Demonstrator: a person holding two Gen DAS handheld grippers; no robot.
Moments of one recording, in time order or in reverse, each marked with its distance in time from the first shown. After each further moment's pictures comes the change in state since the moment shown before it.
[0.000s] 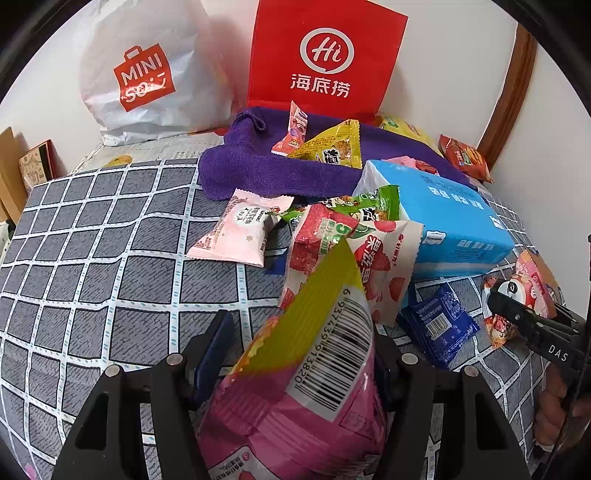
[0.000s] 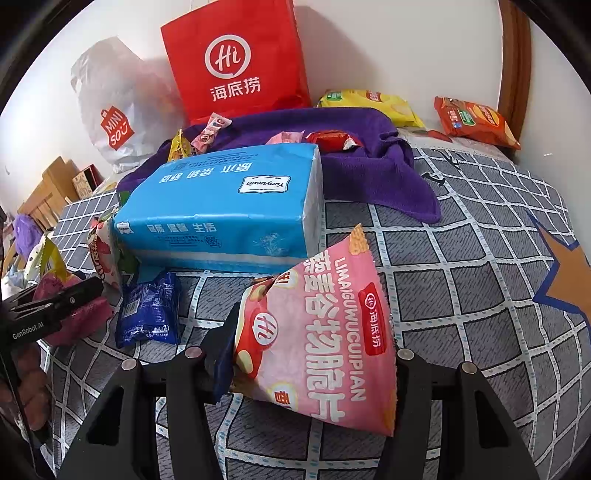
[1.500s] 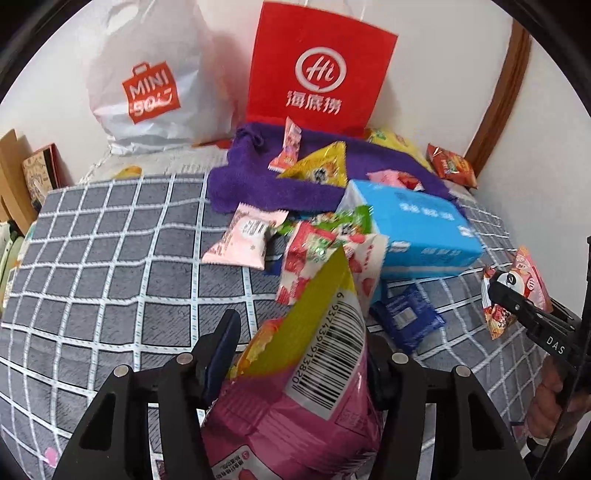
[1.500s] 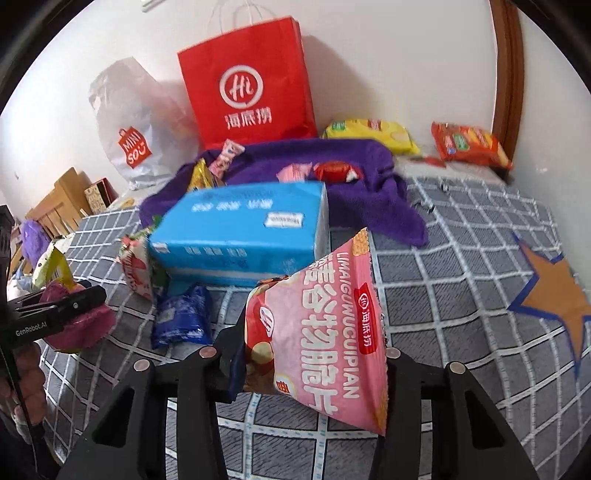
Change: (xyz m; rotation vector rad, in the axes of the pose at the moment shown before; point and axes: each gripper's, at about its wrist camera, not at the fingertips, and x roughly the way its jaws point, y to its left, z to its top) left arm -0.046 0.001 0.004 0.001 -0.008 -0.029; right arm -0.045 0.006 0.004 -0.012 -0.088 0.020
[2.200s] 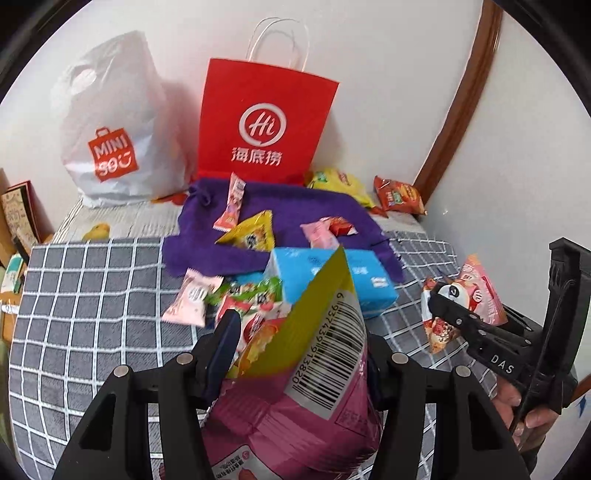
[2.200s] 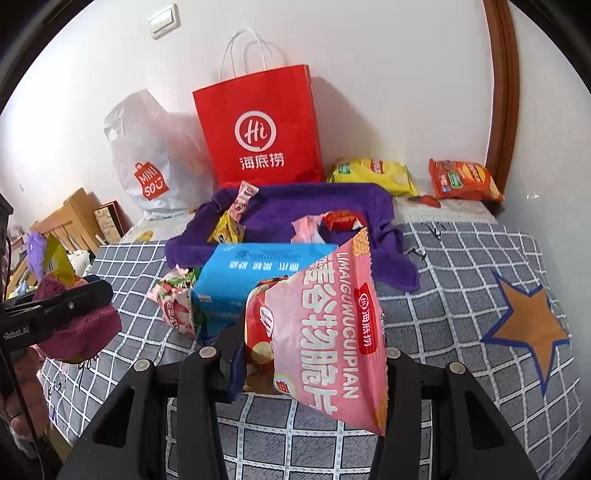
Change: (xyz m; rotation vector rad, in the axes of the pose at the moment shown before) left arm -0.058 -0.041 0.048 0.034 -0.069 -0.140; right arm -0.052 0.020 0.039 0.003 -0.055 -0.007
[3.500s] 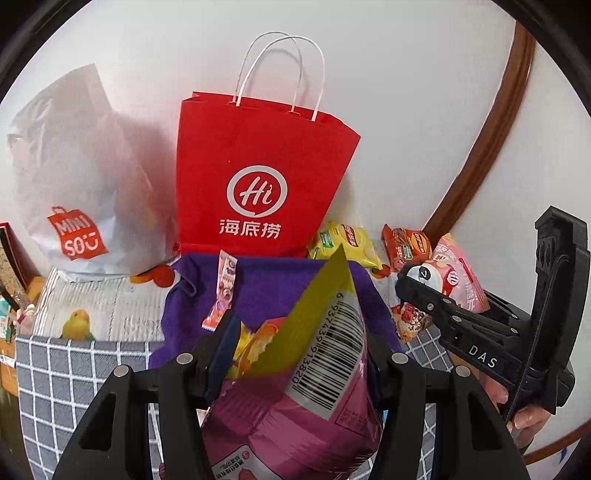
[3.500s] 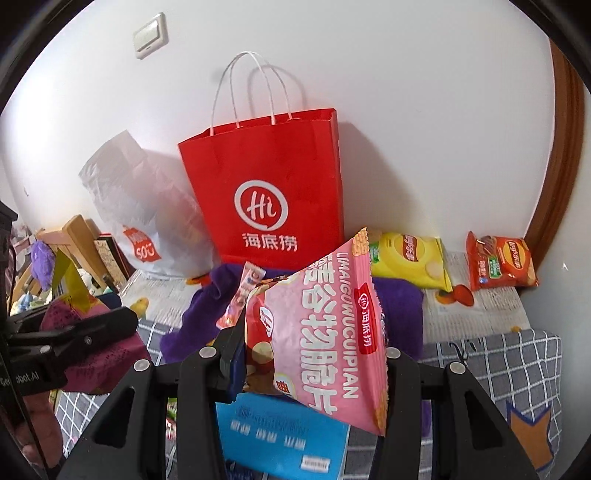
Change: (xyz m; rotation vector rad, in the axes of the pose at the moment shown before) left arm 0.058 0.009 0.144 -0.021 -0.010 -0.017; right arm 0.076 0.008 0.166 -0.050 -0.021 0.055
